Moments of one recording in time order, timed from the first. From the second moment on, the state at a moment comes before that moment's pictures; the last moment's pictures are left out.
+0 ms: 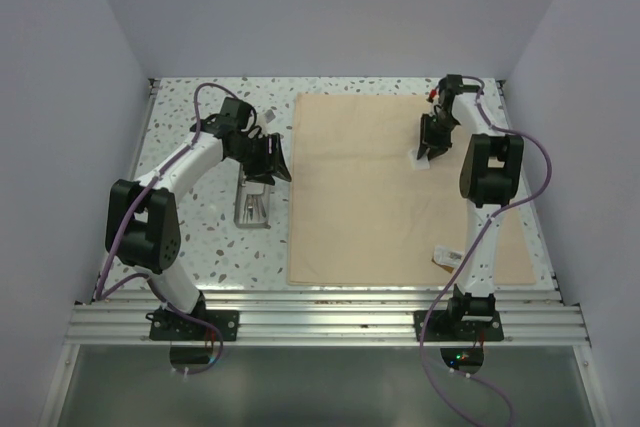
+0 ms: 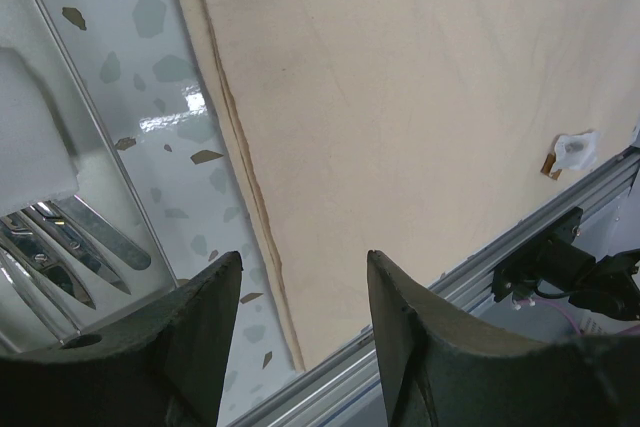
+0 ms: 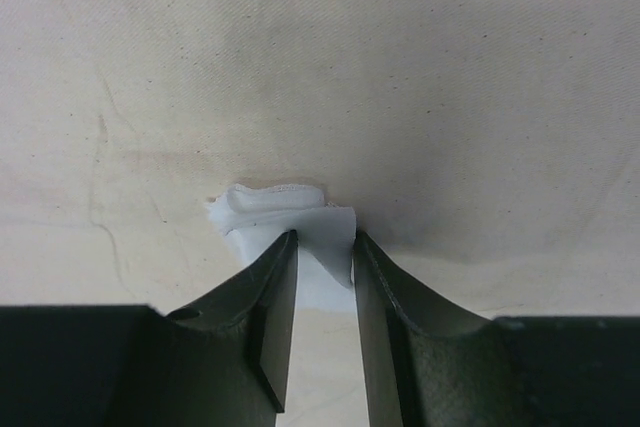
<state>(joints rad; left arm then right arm) -0.27 1.71 1.32 -0.71 0.49 -0.36 -0.02 2.38 2.04 -1.04 -0.15 0.12</state>
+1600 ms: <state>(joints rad) -0.27 1.62 1.07 0.01 0.78 -0.83 0.35 2.02 1.95 -0.86 -0.62 0.56</state>
